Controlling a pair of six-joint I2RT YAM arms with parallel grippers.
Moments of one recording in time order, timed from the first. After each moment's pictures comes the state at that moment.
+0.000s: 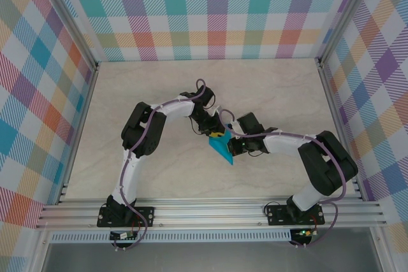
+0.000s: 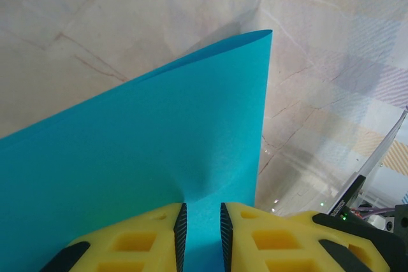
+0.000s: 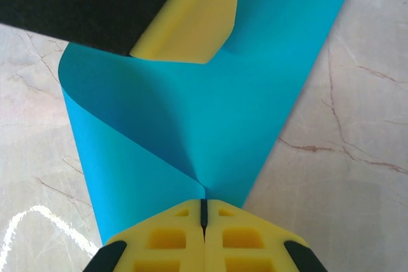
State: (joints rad) left arm -0.59 2.26 1.65 -0.69 0.70 -0.50; right arm 0.57 1.58 0.71 -0.18 -0.28 0.24
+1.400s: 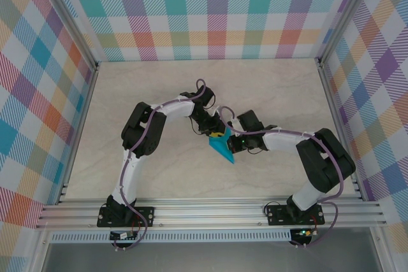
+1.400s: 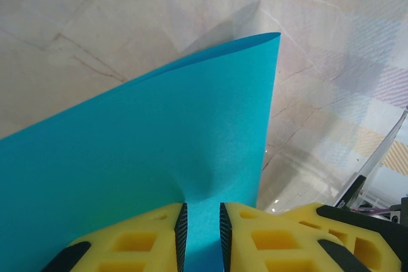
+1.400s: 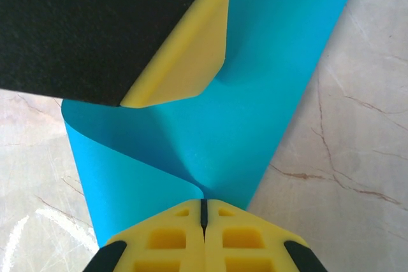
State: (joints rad) left arm -0.59 2.26 1.65 -0.69 0.70 -0.50; right arm 0.55 1.62 0.75 -0.18 -0.29 0.24
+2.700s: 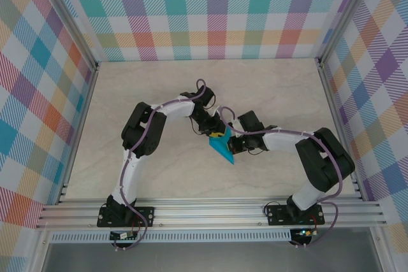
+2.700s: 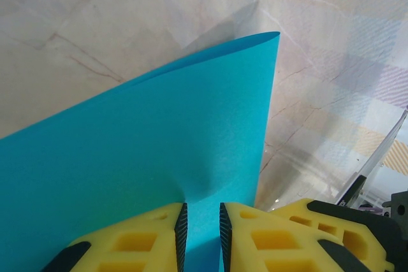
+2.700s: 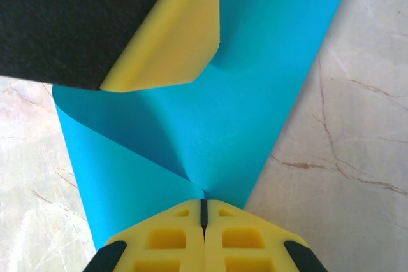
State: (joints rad) left arm -0.59 2.26 1.65 -0.69 0.69 -0.50; right arm 0.55 1.62 0.74 -0.18 -0.31 0.24
